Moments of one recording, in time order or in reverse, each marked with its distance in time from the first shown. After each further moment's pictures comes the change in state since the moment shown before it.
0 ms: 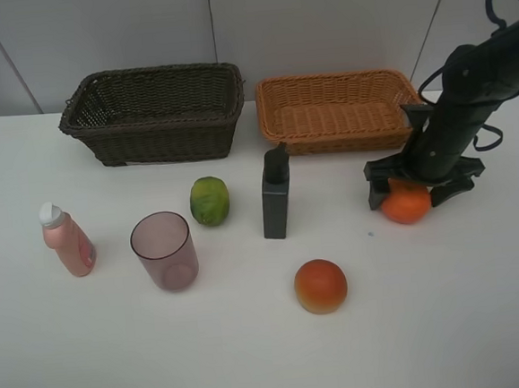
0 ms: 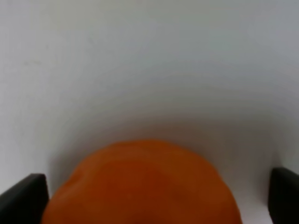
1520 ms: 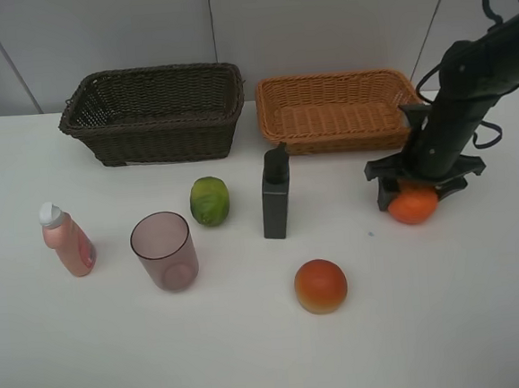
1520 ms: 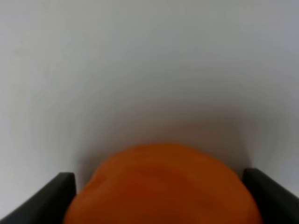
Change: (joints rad) left arm 0.000 0.000 0.000 0.000 0.000 0.000; right arm 0.000 0.010 -0.035 -0.013 0.071 0.000
